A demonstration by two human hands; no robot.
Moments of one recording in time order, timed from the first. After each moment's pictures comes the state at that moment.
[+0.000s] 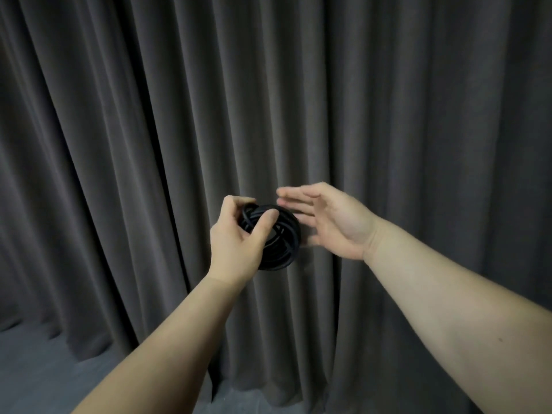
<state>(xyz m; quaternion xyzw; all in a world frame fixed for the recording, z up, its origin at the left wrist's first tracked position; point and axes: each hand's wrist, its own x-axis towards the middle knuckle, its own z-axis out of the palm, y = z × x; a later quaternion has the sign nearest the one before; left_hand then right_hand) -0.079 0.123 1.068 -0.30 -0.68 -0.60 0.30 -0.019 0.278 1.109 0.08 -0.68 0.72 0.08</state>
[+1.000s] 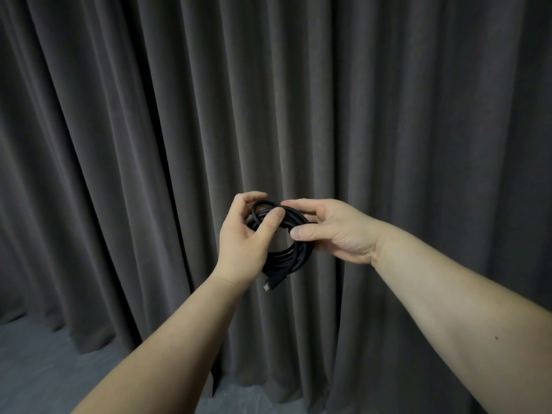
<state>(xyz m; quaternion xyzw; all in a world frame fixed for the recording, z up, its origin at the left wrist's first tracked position) -0.076 0.123 1.068 -0.34 -0.63 -0.65 0.23 -0.027 0.282 1.092 0.15 -0.71 0.69 0.04</state>
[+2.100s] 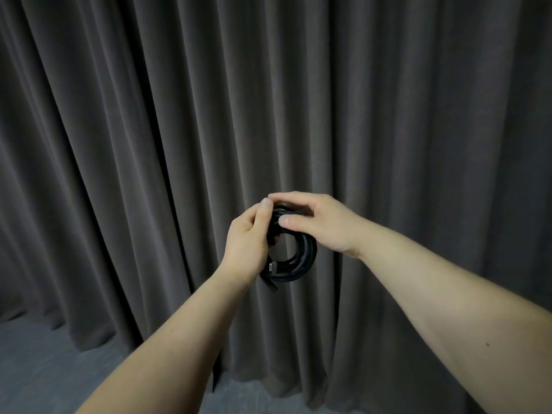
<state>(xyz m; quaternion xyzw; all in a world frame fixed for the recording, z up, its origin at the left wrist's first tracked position) -0.077 0.131 1.062 -0.31 -0.64 -0.70 0.06 -0.023 0.270 1.095 0.17 -0.83 0.51 0.18</state>
